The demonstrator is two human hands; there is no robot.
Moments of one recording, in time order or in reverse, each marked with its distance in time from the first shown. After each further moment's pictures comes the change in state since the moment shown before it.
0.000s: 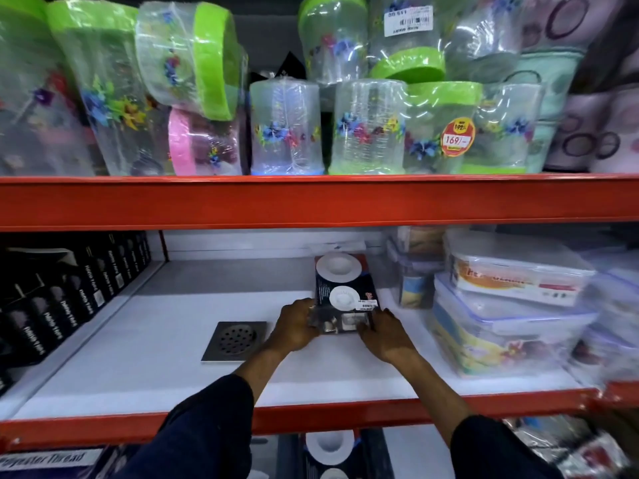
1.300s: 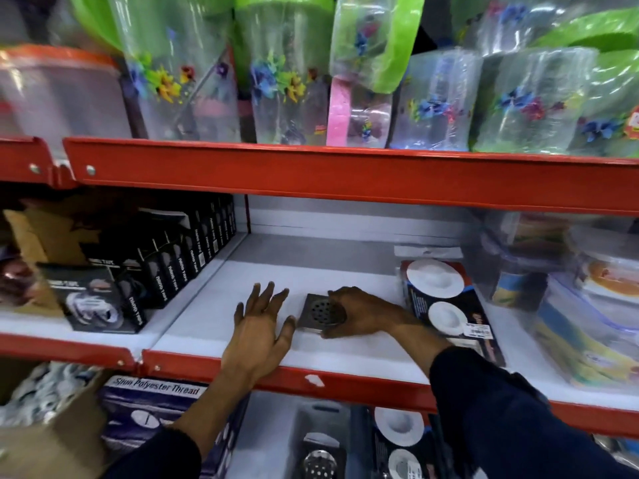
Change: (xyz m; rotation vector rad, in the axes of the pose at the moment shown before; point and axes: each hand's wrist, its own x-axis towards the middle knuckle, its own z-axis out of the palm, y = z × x) left_hand -0.130 -0.151 -0.096 0.223 0.292 -0.067; right_hand 0.023 -0.152 0.103 -0.417 -0.420 -0.474
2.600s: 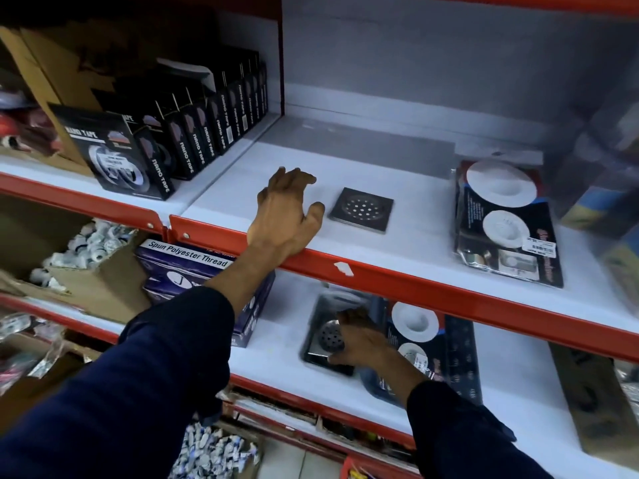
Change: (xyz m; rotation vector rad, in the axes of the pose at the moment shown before) left_hand -0.002 0.004 -0.006 -0.064 0.064 -0.101; right_hand -0.064 -0.014 0.241 -0.079 -0.177 -0.033
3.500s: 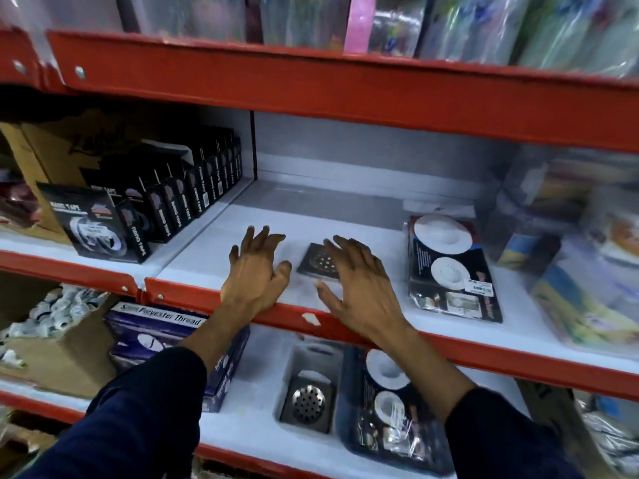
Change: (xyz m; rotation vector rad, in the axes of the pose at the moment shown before) left_hand 0.000 -0.001 0.004 0.080 -0.033 0.013; right_hand -0.054 -0.017 -0.192 -0.051 0.819 -0.114
